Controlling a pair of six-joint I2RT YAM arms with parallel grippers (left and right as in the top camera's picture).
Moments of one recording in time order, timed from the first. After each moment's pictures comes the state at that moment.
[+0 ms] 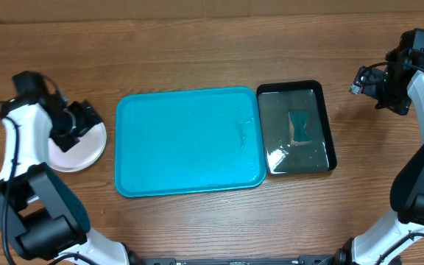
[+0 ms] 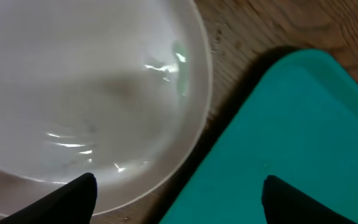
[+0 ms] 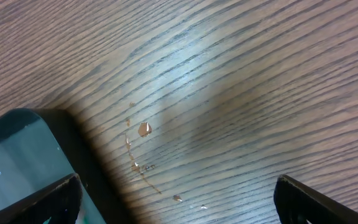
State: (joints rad) left arm 0.42 1.81 1.36 -0.92 0.21 -0.27; right arm -0.26 1.92 1.59 -0.95 -0.07 0.20
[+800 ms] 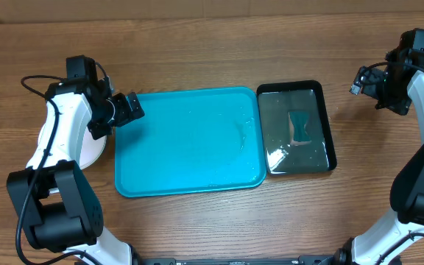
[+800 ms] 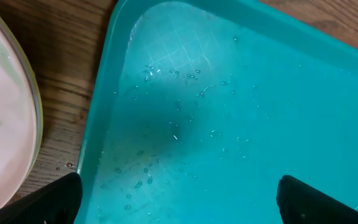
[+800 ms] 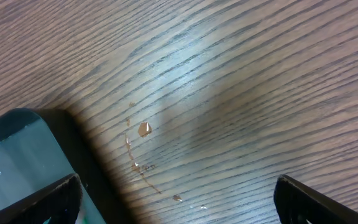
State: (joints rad) left arm 0.18 1.81 1.36 -0.91 0.22 -0.25; right arm -0.26 1.92 1.59 -0.95 -0.07 0.20
